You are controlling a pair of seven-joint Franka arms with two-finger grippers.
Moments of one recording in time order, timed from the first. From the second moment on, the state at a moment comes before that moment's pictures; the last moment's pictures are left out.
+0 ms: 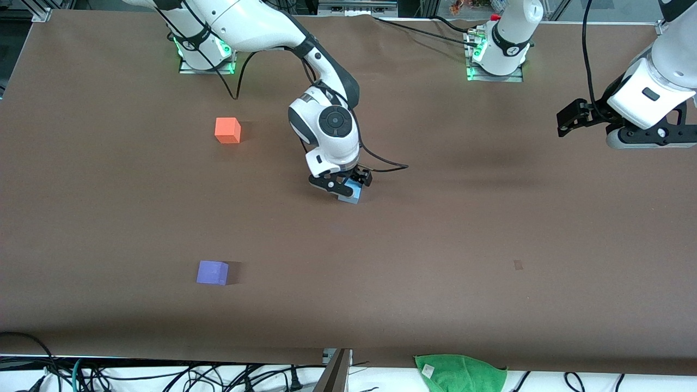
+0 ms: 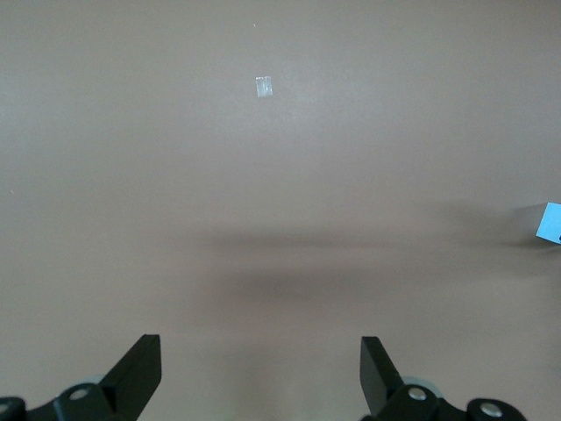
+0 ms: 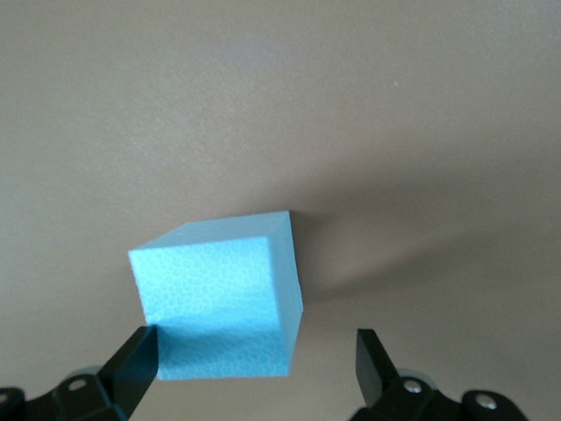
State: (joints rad) left arm -0.01 0.01 -0.11 -1.60 0.02 1.53 -0.15; right arm 0.75 0.75 0.06 -1.50 -0.02 2.30 1.17
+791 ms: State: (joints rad) left arm -0.01 0.01 -0.11 -1.60 0.02 1.53 -0.15; right arm 0.75 0.78 0.05 -1.46 -0.02 2.30 1.17
